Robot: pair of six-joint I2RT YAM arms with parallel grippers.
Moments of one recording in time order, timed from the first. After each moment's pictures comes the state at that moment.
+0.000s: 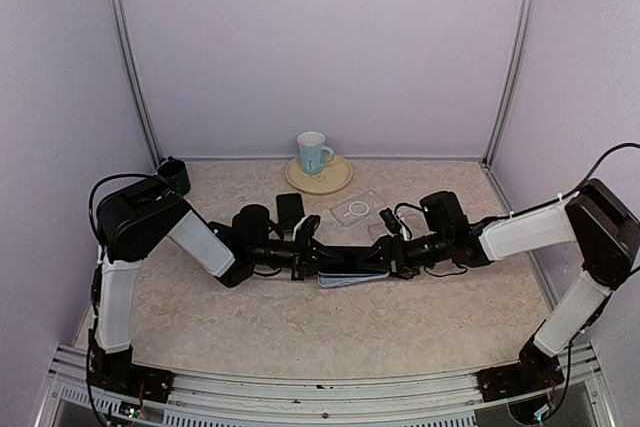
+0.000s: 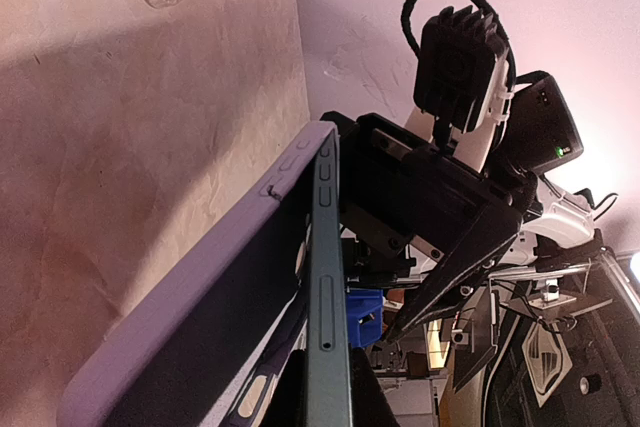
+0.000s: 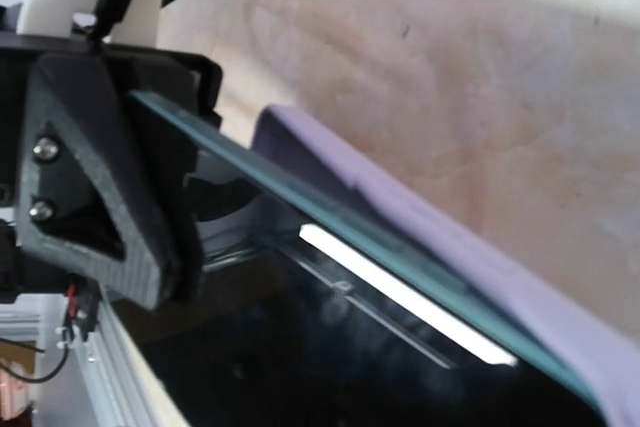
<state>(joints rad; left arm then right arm) -0.74 2.17 0.93 1.09 0.87 -1.34 0.62 1.63 0.72 0.23 -0.68 0.65</state>
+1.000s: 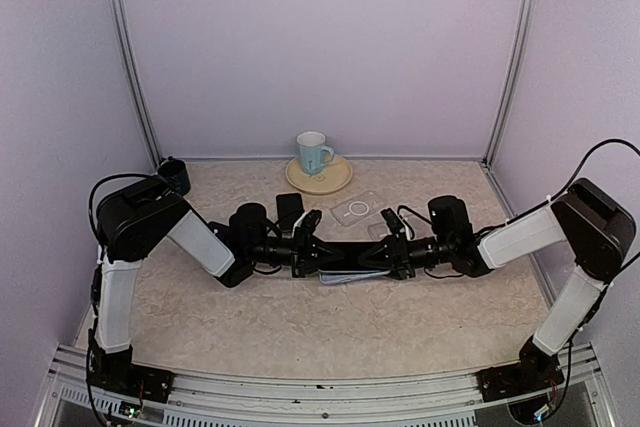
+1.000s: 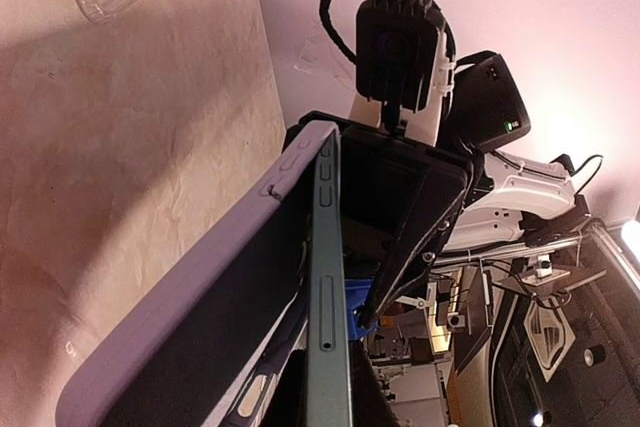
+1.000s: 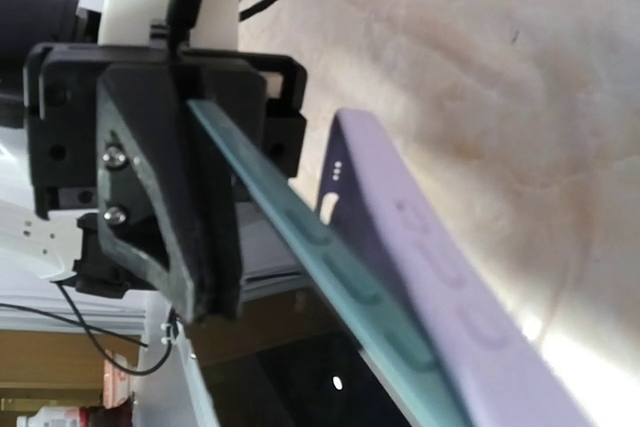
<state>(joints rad) -0.74 2.17 0.93 1.17 0.90 -1.34 0.59 1.68 0.64 0.54 -0.83 0.83</state>
